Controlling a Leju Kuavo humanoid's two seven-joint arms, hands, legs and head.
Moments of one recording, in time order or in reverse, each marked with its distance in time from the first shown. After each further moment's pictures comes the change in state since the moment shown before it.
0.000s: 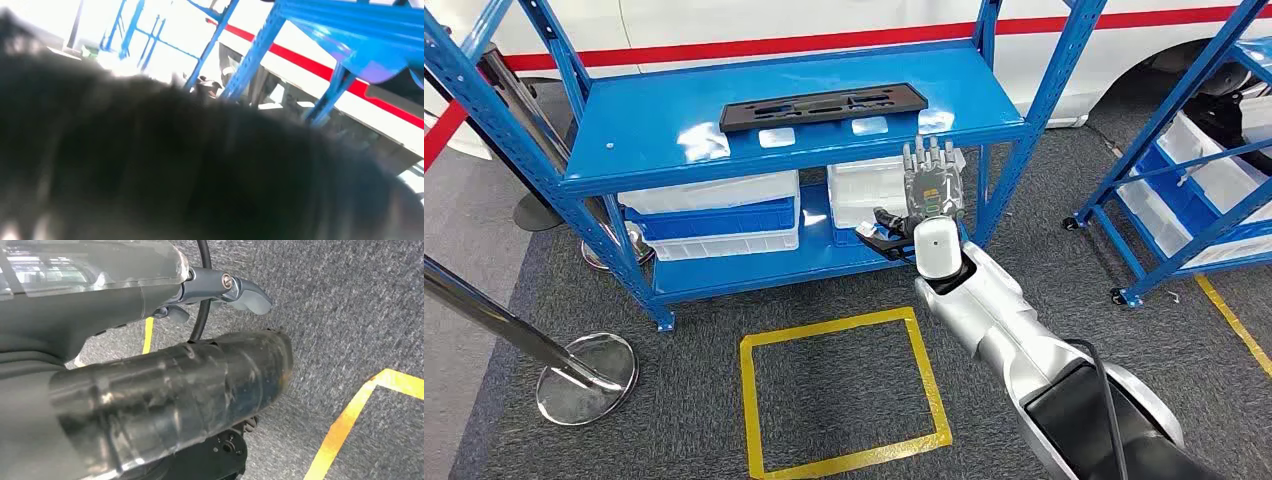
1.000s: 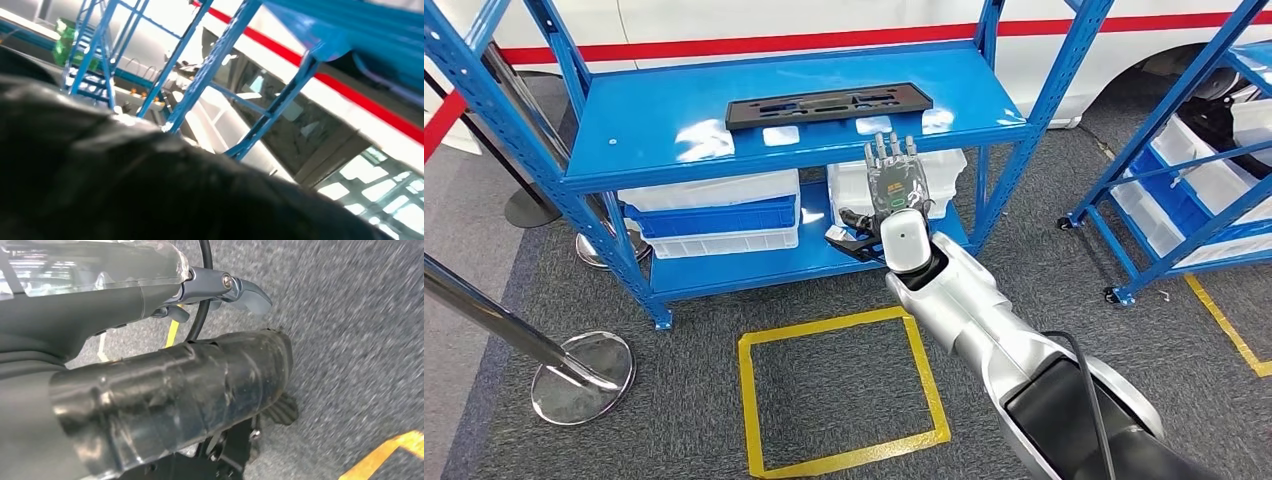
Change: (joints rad) left arm -0.004 -0.018 0.044 0.002 0.003 0.179 0.076; right arm -0.027 0.056 0.044 -0.013 -0.027 0.098 -0.039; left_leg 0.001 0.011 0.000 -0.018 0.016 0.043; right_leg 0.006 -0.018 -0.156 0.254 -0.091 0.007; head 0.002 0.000
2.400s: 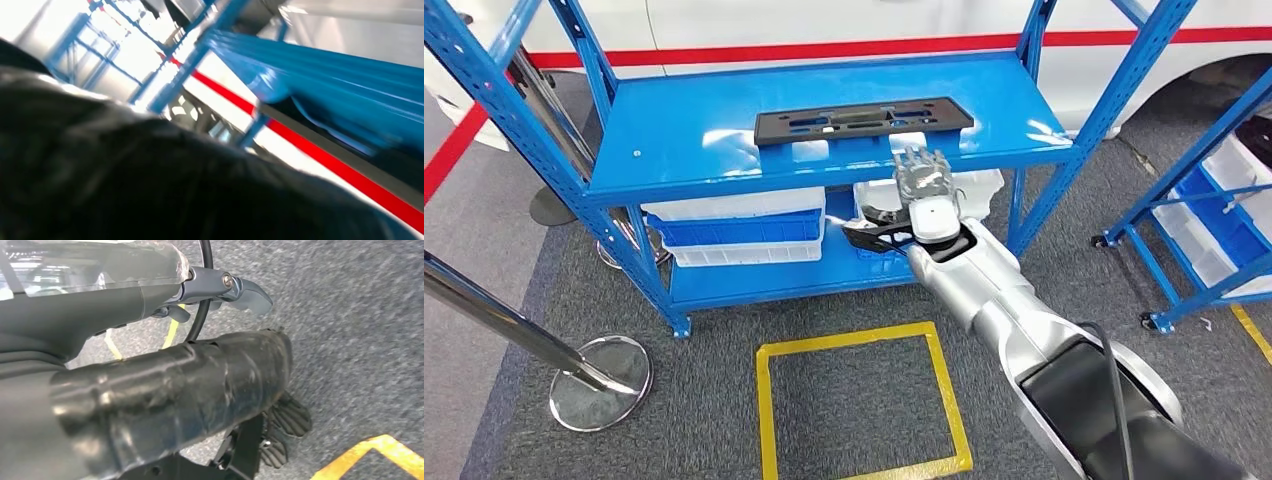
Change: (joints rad) left arm -0.010 -0.002 0.021 0.008 -0.016 0.022 0.037; right arm -0.061 -0.043 -0.066 0.045 -0.261 0.160 -0.071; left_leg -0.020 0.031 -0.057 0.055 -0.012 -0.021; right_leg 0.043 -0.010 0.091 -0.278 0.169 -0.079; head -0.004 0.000
